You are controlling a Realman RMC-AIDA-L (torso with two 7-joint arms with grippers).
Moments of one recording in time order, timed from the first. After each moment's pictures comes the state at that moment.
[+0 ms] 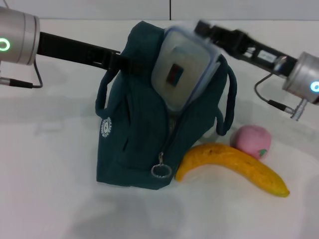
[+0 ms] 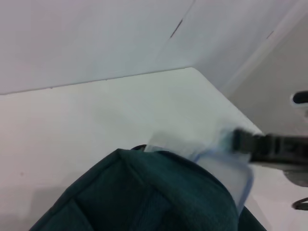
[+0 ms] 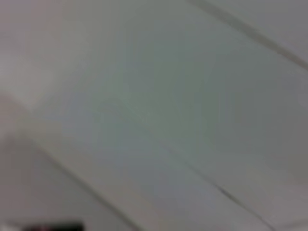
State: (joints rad) left arm -0.61 -2.08 0.89 1.28 2.13 1.72 -2.44; right arm 0.82 2.03 -0.45 -0.02 -1.70 -1.46 1.57
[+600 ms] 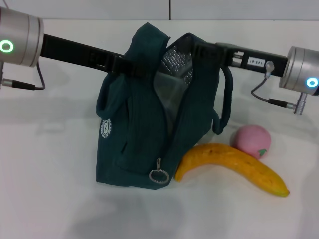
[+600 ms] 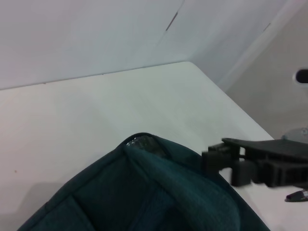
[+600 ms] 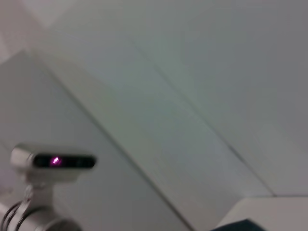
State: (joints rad) left arm -0.62 -2.08 0.91 1.28 2.13 1.72 -2.44; right arm 0.86 2.02 -0.66 -0.16 -1.70 -1.47 1.56
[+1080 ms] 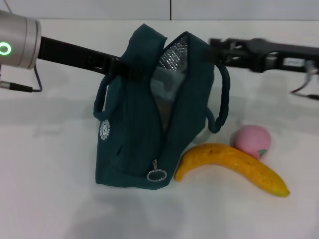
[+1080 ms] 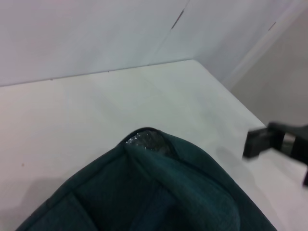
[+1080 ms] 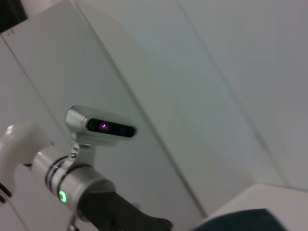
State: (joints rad) left arm -0.61 -2.08 0.91 1.28 2.13 1.72 -2.44; right arm 0.70 2.02 -0.78 -0.56 -1.70 -1.61 1.66
